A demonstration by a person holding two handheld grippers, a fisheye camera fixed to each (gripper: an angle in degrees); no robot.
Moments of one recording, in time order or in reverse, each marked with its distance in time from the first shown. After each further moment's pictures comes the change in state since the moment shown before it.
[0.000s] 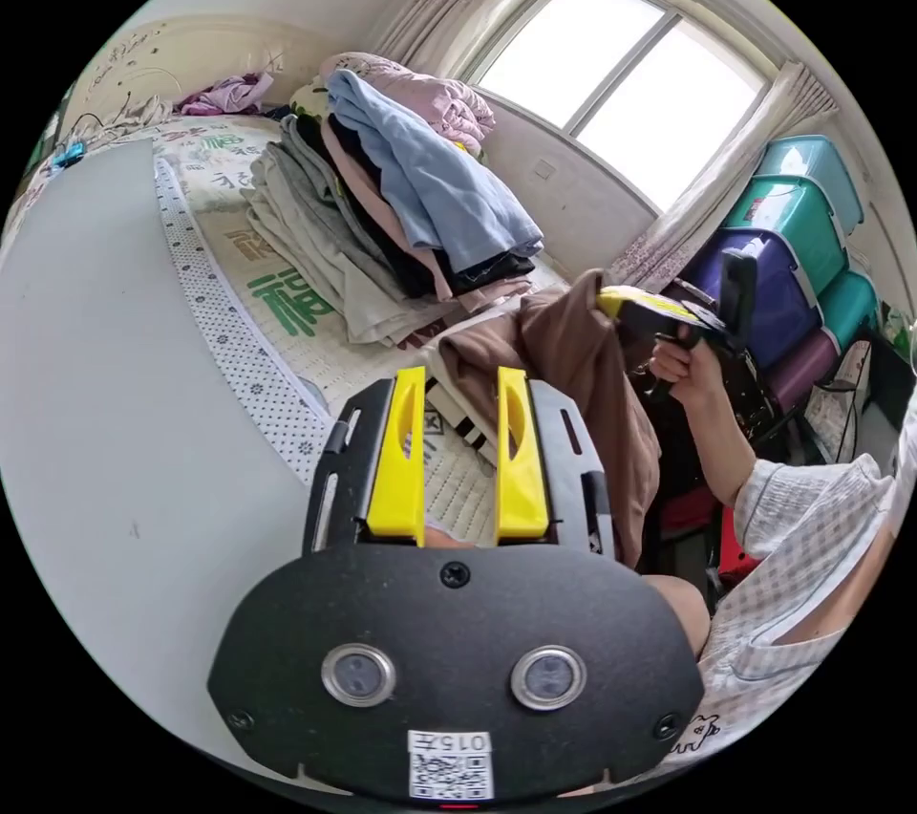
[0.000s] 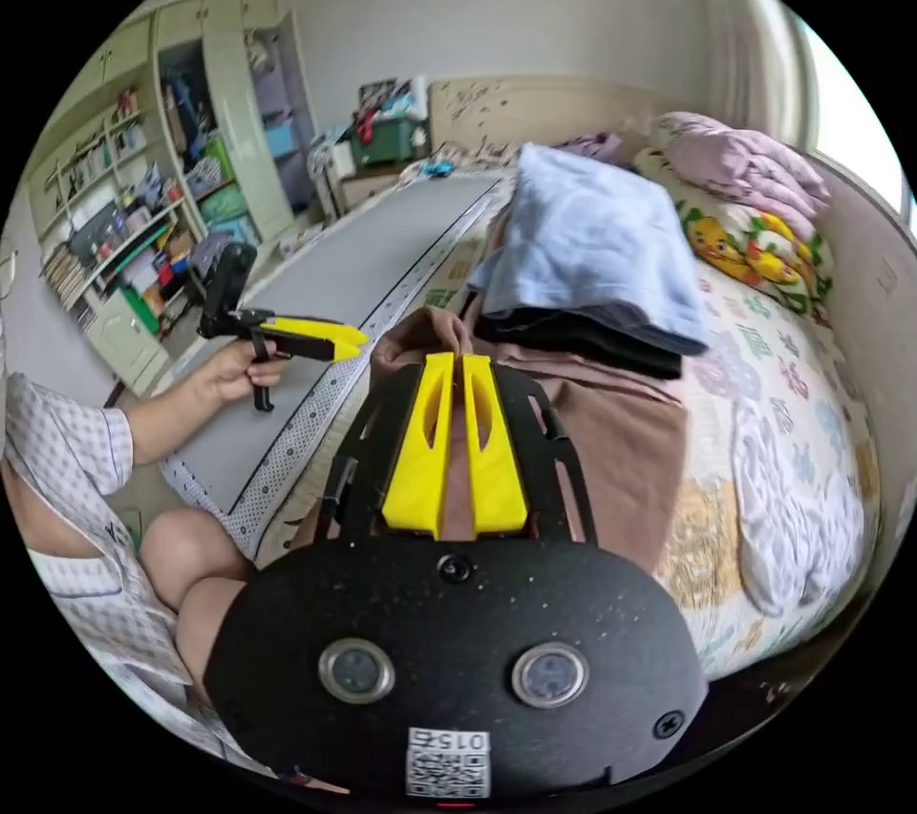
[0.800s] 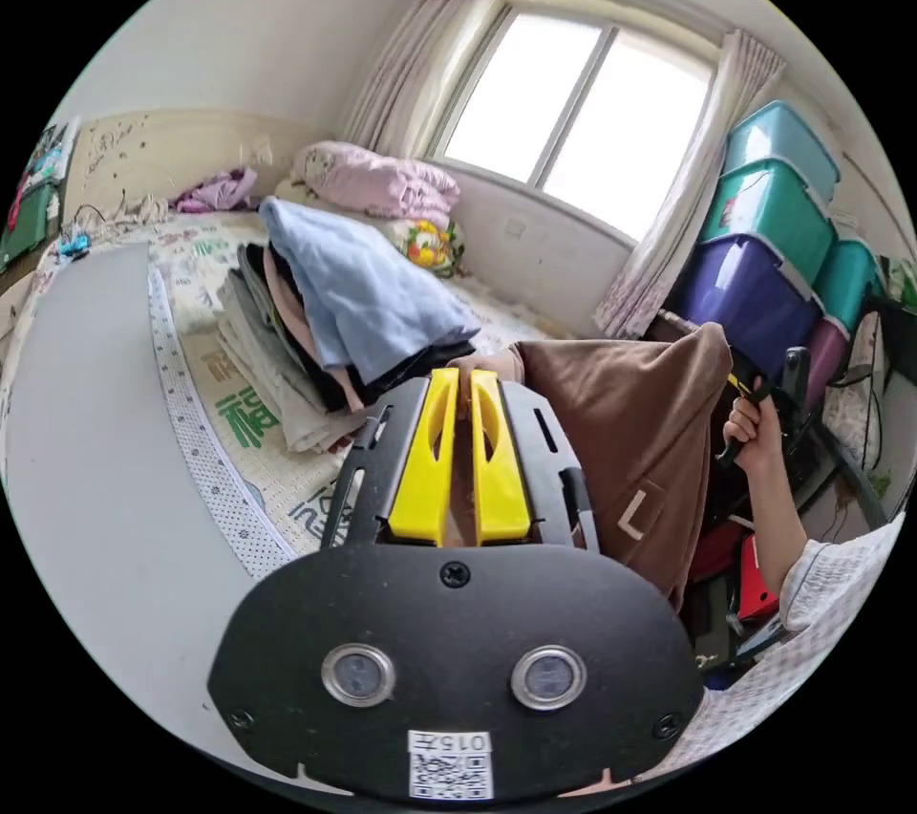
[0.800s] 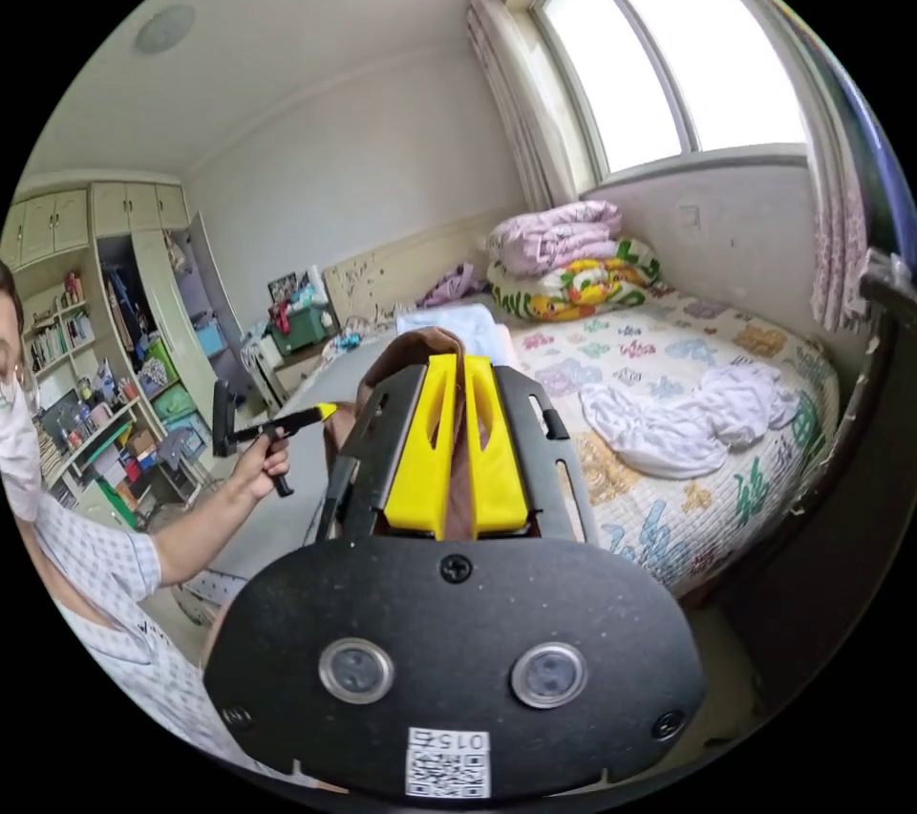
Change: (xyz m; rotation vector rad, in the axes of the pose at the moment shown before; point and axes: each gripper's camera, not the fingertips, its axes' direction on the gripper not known) left arm 0.184 -0.044 -0.115 0.236 -0.090 0.118; right arm 0.075 0.134 -0.342 0.500 0.158 0.350
